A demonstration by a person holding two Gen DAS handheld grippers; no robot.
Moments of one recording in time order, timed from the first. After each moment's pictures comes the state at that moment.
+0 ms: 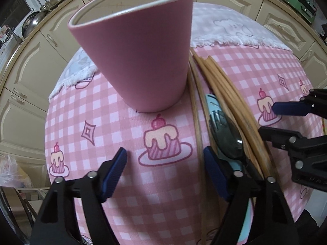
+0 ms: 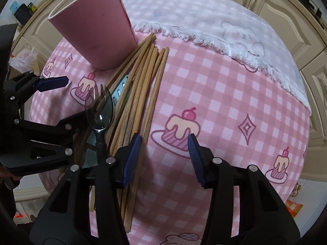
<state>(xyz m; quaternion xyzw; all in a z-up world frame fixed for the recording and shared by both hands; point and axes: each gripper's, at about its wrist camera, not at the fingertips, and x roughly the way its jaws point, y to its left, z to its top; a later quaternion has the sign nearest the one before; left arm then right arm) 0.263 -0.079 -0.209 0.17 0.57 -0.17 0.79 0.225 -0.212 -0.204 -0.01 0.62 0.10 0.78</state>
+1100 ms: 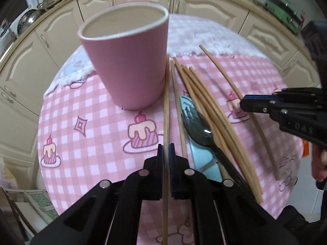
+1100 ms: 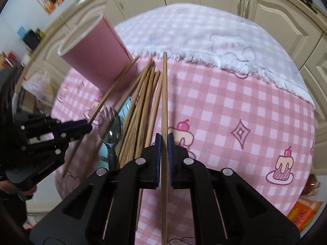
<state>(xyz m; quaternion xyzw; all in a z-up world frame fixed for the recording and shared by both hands) 0.234 -0.074 -0.187 0.12 0.54 -0.22 0.80 0.227 -0.240 -0.191 0.10 0.54 0.14 0.82</state>
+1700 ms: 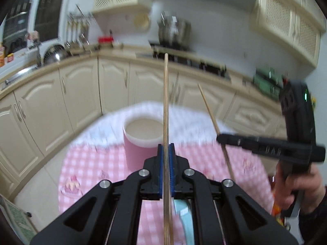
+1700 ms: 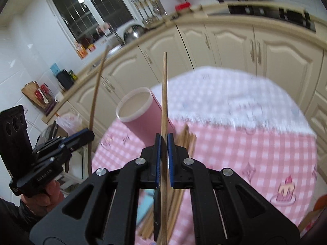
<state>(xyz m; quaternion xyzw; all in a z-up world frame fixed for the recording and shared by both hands) 0.194 -0.027 -0.076 -0.02 0.29 -0.23 0.93 0.208 -0.255 -0.103 0.16 0.35 0.20 0.90</state>
